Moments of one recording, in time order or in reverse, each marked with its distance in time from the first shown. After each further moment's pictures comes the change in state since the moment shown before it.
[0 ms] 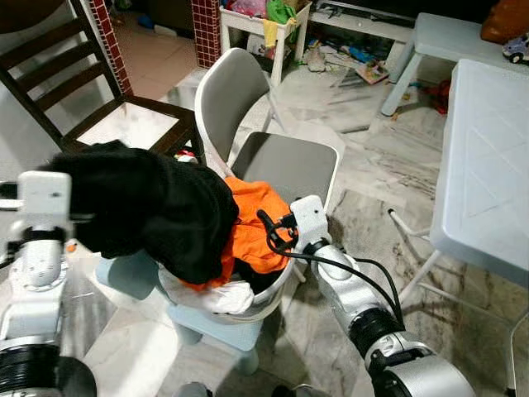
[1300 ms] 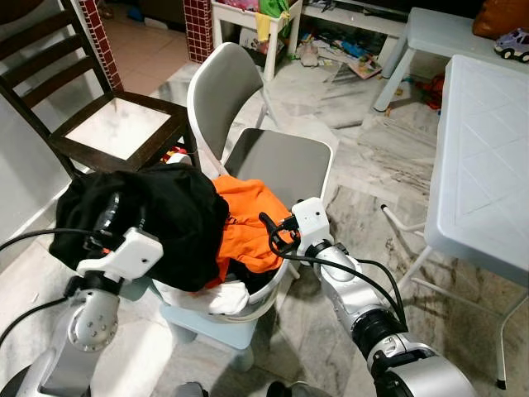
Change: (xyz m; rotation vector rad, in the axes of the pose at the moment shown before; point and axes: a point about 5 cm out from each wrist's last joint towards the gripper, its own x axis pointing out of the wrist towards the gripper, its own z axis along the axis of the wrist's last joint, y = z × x) left arm -0.075 -0.071 0.008 0.333 -0.306 -0.385; right arm -0.001 -0.003 0.000 -0.020 0.005 0.006
